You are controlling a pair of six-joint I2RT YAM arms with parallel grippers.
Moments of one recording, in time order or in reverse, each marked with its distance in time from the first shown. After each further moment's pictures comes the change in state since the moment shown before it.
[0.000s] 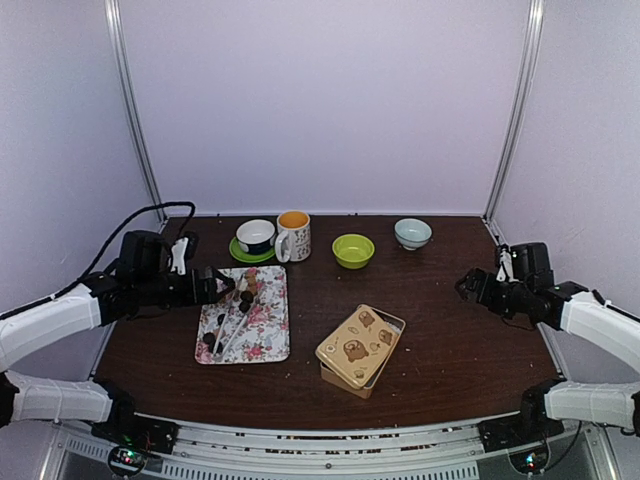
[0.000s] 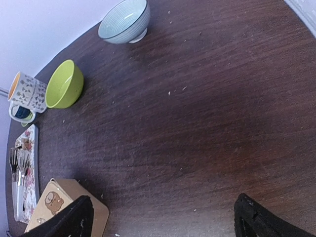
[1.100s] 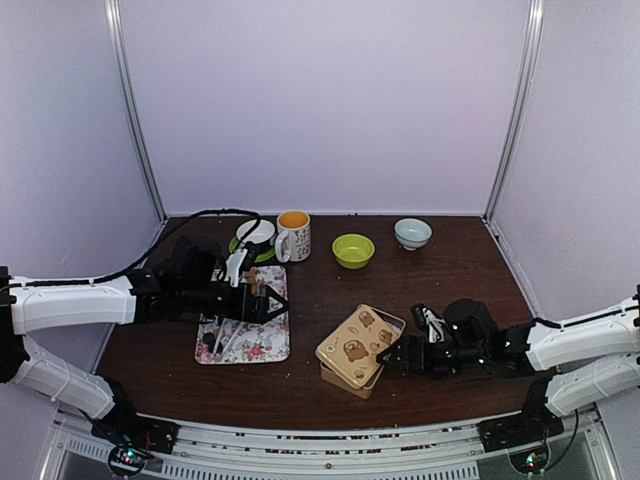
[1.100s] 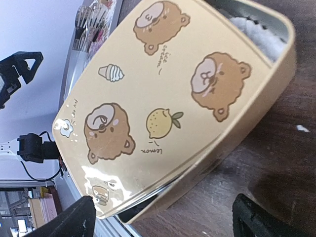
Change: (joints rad) left arm -0.344 0.242 0.111 0.126 -0.033 -0.062; right arm 0.709 0.180 -0.208 0.448 -0.133 0.408
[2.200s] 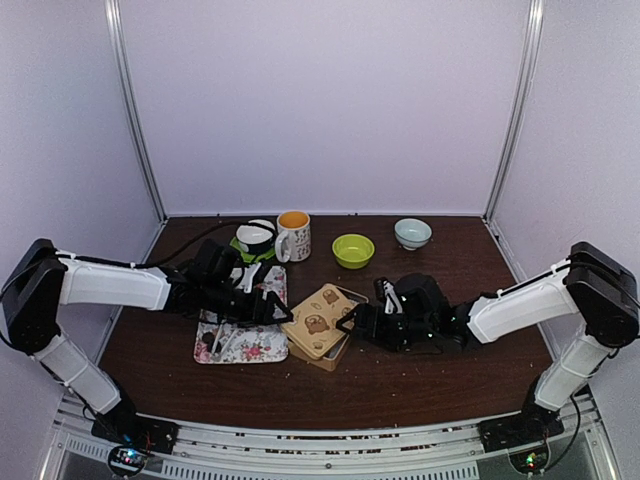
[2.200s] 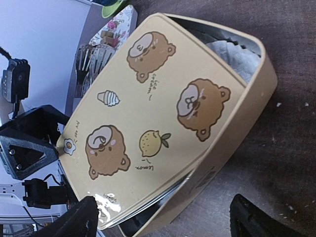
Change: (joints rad) left arm 0.090 0.261 0.058 0.024 0.202 -0.050; right arm -0.023 0.455 0.332 0.178 0.061 0.038
